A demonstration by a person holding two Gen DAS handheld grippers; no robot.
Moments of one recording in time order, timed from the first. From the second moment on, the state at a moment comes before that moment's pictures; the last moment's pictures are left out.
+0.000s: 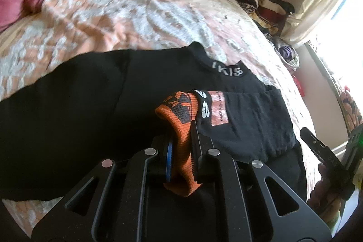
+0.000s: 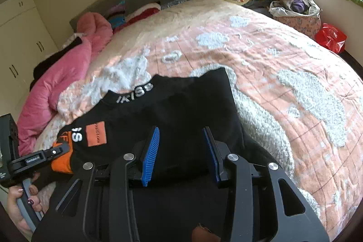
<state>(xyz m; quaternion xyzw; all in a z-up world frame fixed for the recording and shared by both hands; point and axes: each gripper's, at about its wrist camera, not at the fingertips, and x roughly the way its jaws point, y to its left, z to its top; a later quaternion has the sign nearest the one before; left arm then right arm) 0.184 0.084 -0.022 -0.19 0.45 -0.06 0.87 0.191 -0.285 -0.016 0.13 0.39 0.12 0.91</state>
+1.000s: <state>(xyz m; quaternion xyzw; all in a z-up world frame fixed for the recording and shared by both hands) 0.150 0.085 -0.033 -0.14 0.46 -0.01 0.88 0.187 -0.262 -0.026 0.06 0.41 0.13 0.90</state>
